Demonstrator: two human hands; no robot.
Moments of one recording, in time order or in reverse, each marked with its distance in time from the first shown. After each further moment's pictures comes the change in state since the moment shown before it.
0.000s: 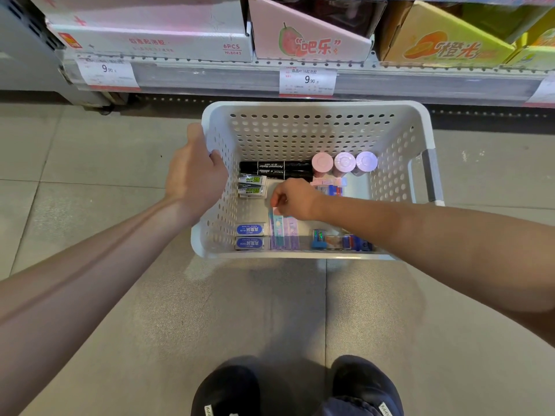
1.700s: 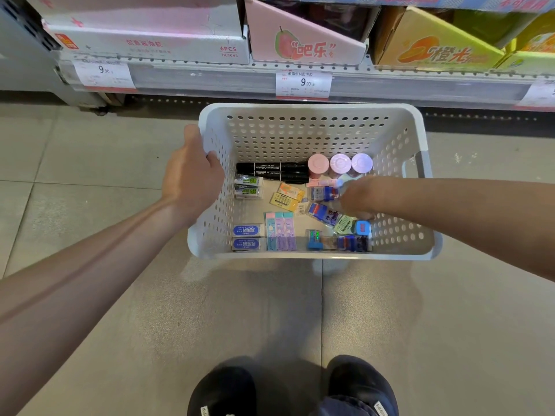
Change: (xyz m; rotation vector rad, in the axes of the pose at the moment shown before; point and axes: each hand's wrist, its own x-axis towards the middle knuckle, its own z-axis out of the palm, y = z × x) left_hand 0.001 -0.002 0.003 0.025 0.009 -0.020; right_hand -0.053 0.054 -0.065 -0.897 -0.377 0.134
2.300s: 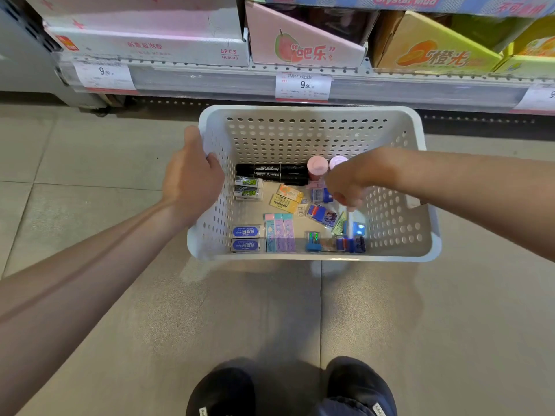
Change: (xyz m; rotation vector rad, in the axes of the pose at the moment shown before) left_hand 0.000 0.004 -0.001 0.011 0.005 -0.024; right_hand 0.009 -0.008 -0.048 -0.075 -0.233 -0.032
